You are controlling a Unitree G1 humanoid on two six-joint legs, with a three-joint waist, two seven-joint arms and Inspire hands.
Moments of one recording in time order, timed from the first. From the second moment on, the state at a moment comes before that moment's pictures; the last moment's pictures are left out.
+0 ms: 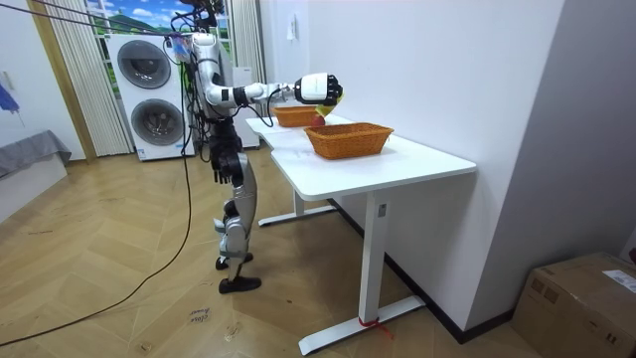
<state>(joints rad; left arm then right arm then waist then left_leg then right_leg) 0.36 0.22 0.15 1.11 0.03 0.12 -0.03 0.03 -0.38 -0.31 0.01 -0.07 0.15 -0.22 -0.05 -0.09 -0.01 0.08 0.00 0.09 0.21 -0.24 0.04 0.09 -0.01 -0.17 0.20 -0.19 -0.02</state>
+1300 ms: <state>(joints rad) 0.37 0.22 0.16 1.08 0.03 0.13 -0.03 0.05 -0.40 -0.34 0.01 -0.05 0.16 -0.23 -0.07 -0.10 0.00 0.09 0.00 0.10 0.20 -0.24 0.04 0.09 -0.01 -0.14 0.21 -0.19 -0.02</state>
